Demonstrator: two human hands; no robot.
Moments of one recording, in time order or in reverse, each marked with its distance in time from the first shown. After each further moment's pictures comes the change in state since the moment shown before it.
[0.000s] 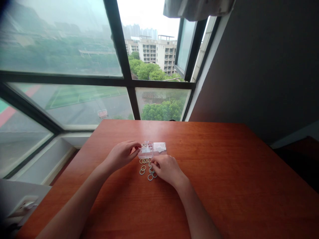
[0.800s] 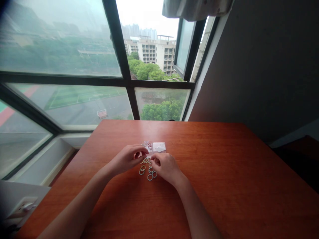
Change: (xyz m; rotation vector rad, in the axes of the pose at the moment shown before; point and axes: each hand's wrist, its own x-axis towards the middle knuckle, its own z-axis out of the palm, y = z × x) left_hand 0.001 0.017 0.007 -0.327 -0.102 0.105; right_hand 0.005 0.006 0.007 0.181 0.127 -0.022
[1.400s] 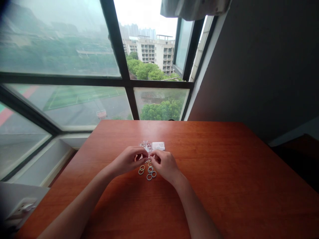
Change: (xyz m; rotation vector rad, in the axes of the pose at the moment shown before) left_hand 0.002 0.003 0.006 -0.082 -0.043 0.032; right_hand 0.000 -0.006 -0.004 0.155 0.114 -0.033
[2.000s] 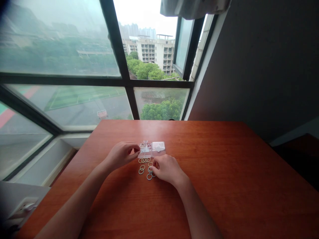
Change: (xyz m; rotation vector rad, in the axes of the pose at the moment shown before) left_hand -0.005 -0.014 -0.018 0.325 0.132 -0.117; right_hand -0.007 0.000 -0.004 -0.320 -0.290 0.130
